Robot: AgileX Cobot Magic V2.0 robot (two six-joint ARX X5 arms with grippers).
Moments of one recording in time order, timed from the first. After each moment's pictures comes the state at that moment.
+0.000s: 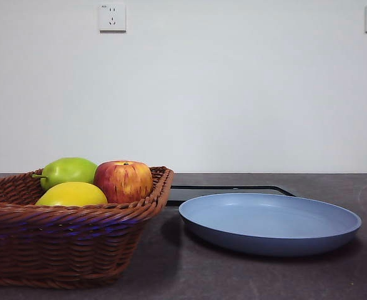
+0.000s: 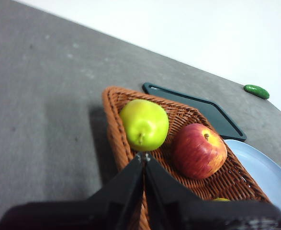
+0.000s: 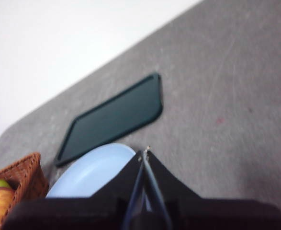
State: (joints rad) left arm 0.04 0.00 0.04 -0.22 0.41 -0.41; right arm -0.02 0.01 0.05 -0.24 -0.21 0.53
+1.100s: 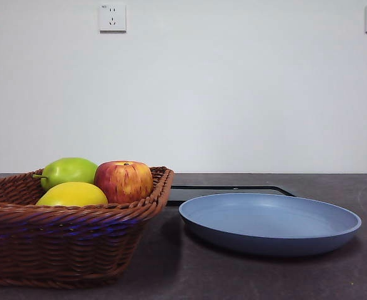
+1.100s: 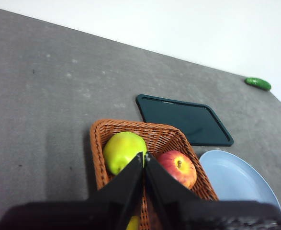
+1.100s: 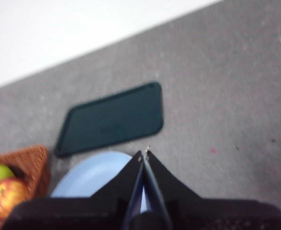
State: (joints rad) left arm 0.04 0.38 0.57 -0.50 0.41 -0.29; right arm -0.02 0.49 0.65 -0.57 -0.21 0.29
